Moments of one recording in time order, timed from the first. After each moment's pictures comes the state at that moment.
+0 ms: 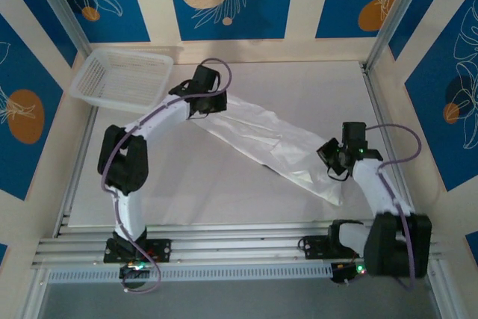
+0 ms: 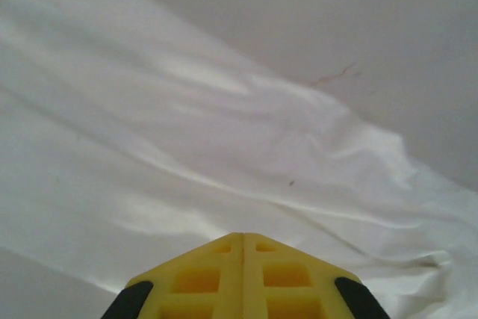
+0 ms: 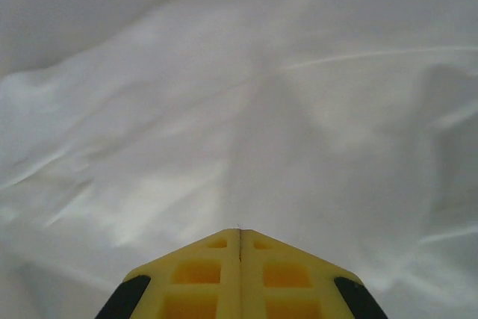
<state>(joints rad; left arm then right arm) -0.50 1.95 1.58 -0.51 0.08 -0.49 -0.09 1.18 0.66 -0.57 -0.21 0.82</state>
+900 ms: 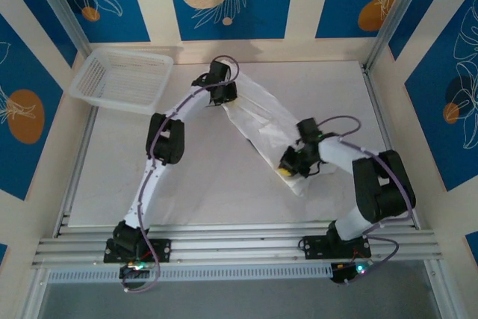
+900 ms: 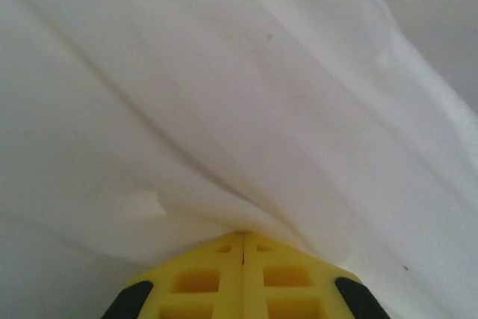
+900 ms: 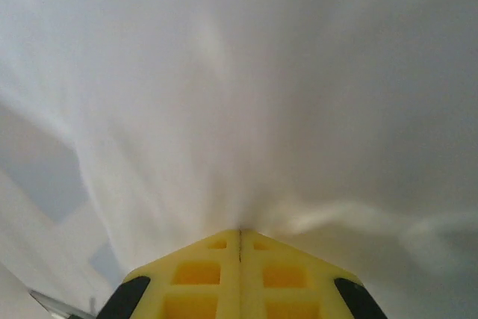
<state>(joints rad) -0.41 2.71 2.45 -0.60 0.17 -0.57 0.35 1.52 0.75 -0.53 -0.44 0.88</state>
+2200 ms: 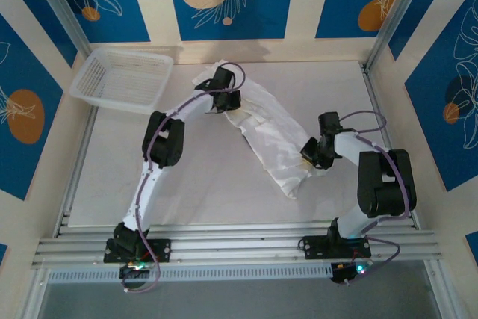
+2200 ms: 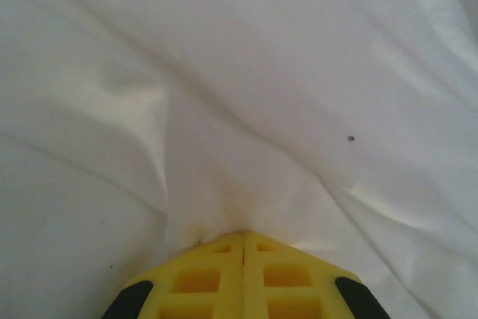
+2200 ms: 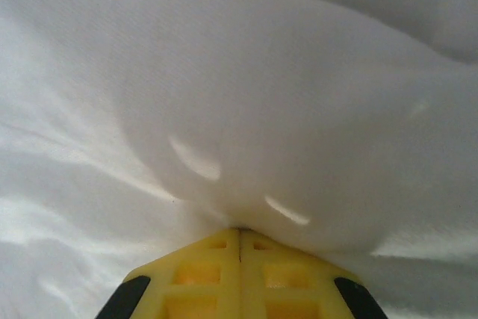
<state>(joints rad) -0.46 2.54 2.16 -0.53 0.18 -0.52 0.08 1.57 0.81 -0.55 -0.22 0.71</state>
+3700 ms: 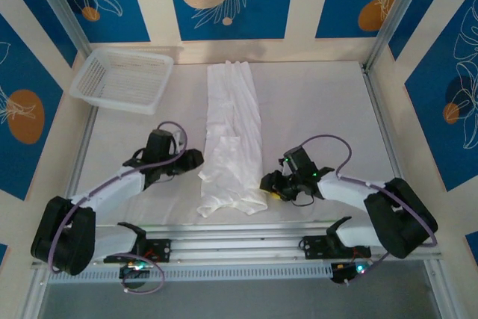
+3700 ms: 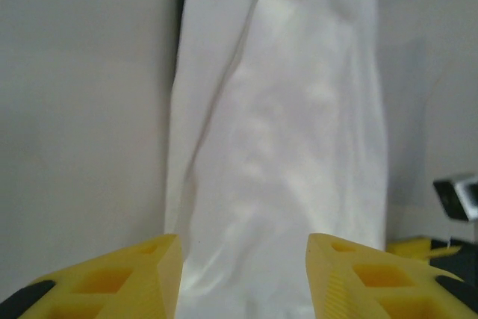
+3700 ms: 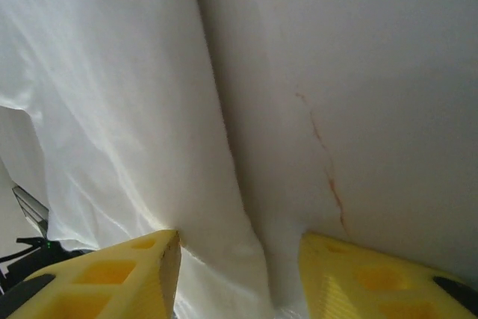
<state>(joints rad) -0.39 1.20 0.54 -0.17 0.39 -0.71 0.56 1.30 0.43 -0.15 -0.49 0.93</state>
